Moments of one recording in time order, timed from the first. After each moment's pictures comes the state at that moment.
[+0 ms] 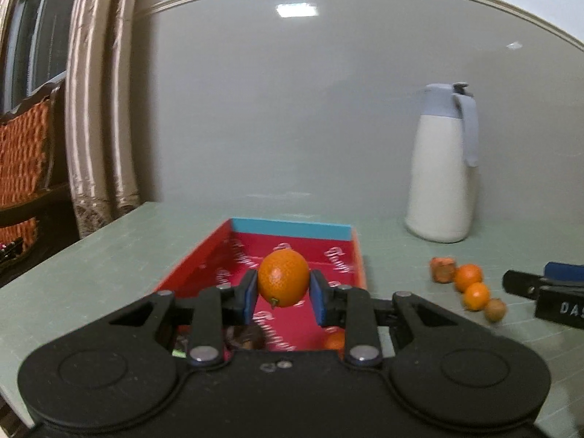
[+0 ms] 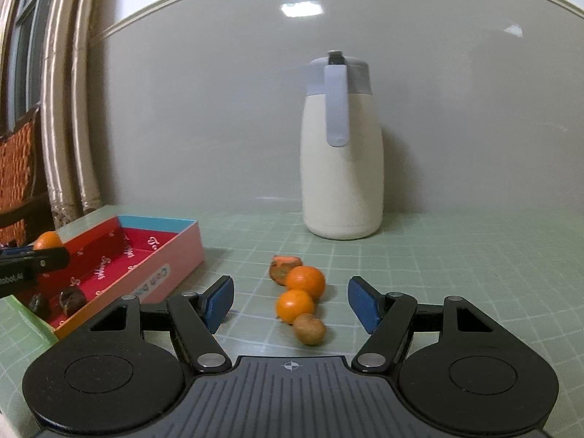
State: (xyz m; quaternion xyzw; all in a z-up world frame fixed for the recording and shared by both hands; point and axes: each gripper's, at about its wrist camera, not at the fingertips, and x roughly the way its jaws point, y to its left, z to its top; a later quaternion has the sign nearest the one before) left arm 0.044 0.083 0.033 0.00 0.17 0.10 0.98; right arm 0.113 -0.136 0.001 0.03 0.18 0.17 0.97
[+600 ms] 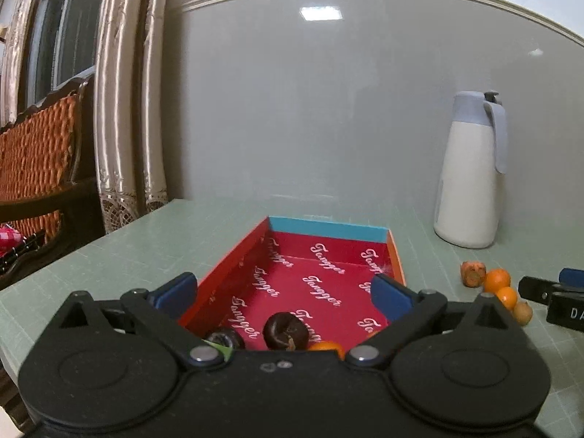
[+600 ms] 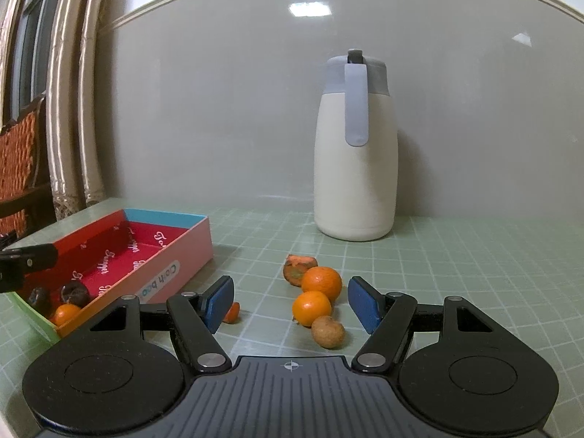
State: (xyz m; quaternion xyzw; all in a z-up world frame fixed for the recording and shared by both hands) left arm 0.032 0.103 0.029 -0.01 0.15 0.14 0.98; right arm 0.115 -0.119 -0.002 0.02 0.18 0.17 0.97
